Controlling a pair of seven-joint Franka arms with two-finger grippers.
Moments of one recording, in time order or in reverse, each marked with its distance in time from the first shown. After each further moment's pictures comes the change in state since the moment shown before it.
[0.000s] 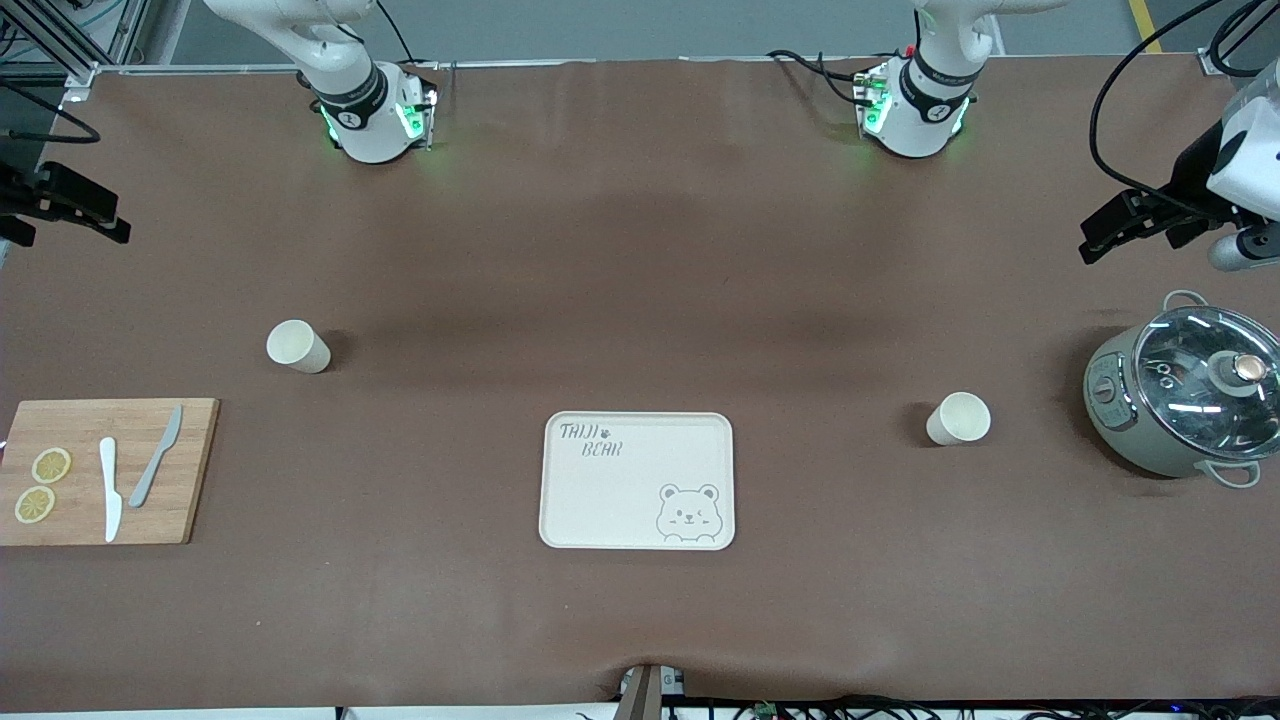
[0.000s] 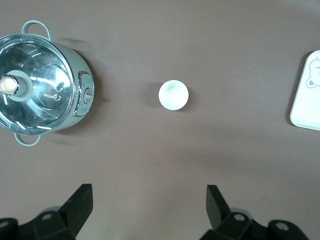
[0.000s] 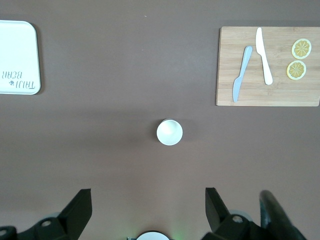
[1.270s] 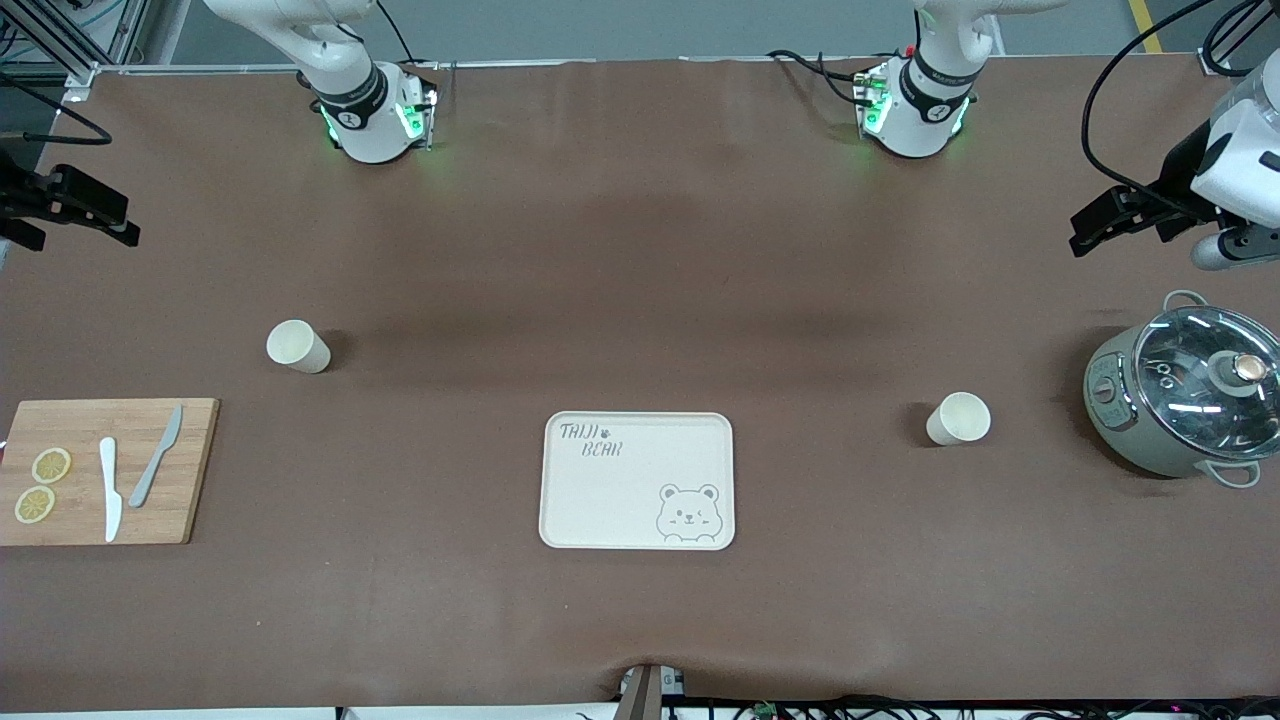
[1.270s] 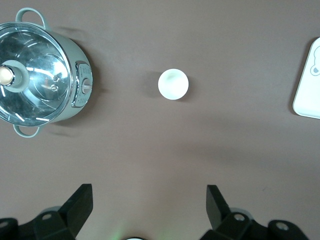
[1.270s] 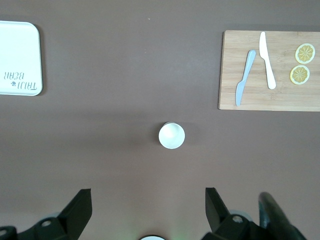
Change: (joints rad) left arm -0.005 0.007 -0.007 0.006 -0.001 -0.042 0.000; right arm 0.005 -0.004 0.001 -0.027 0.002 0.029 -0.003
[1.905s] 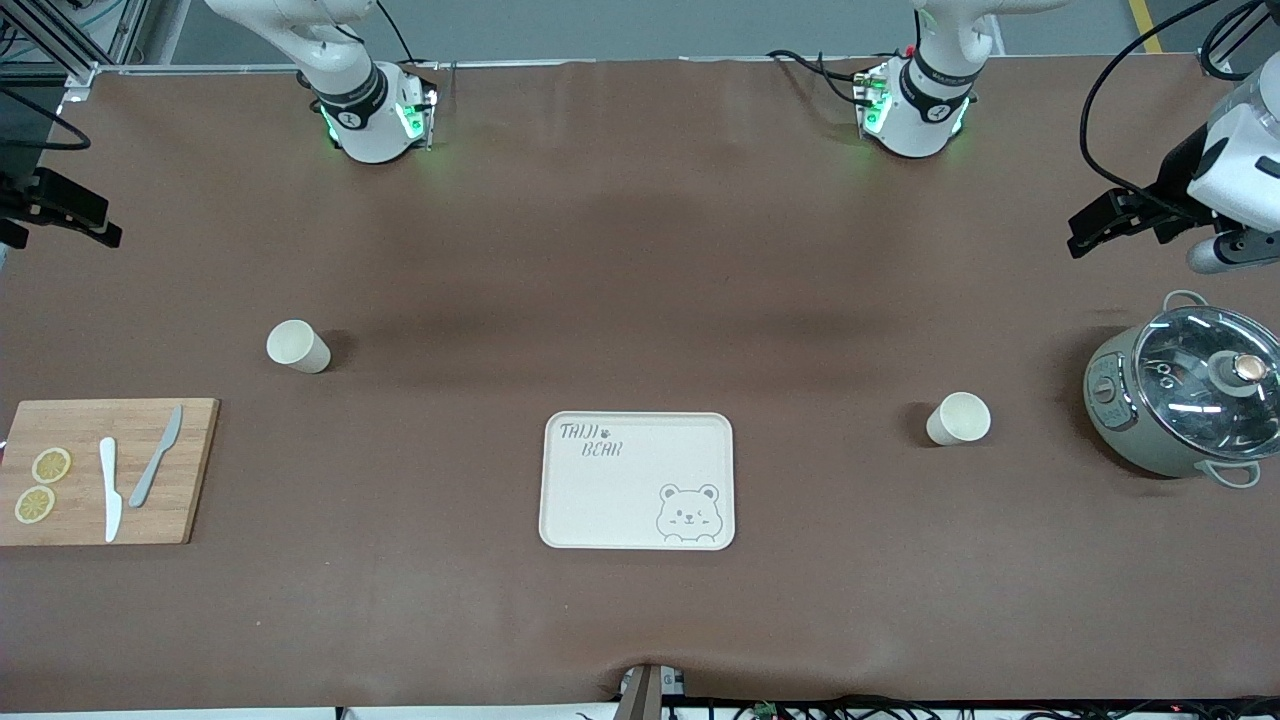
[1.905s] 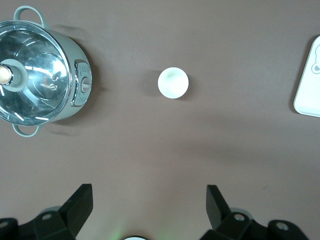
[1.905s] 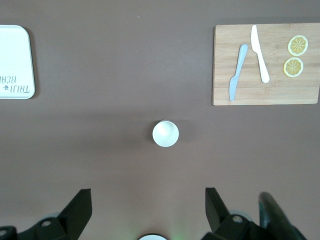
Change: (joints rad) left arm 0.001 0.006 -0.001 0.005 0.000 -0.006 0.002; right arm -0.028 0.000 -0.006 -0.005 0.000 -0.002 0.000
